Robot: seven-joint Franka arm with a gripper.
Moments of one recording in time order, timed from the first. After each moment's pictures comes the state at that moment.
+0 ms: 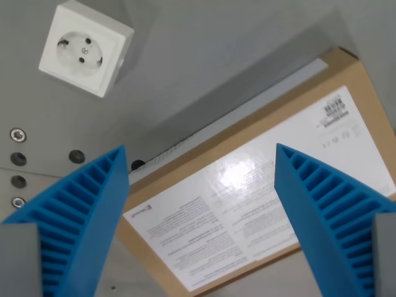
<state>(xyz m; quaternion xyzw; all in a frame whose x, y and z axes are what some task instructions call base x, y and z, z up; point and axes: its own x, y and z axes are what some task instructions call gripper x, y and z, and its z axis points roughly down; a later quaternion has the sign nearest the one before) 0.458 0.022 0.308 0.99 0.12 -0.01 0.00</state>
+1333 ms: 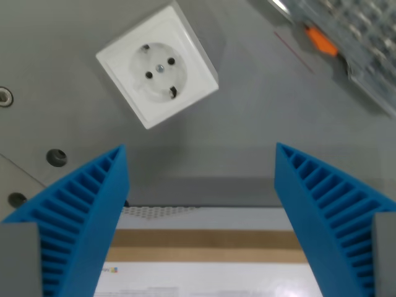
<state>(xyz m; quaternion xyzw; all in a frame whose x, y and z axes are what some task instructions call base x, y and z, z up) 0.461 0.085 0.224 0.92 0.40 0.00 0.00</state>
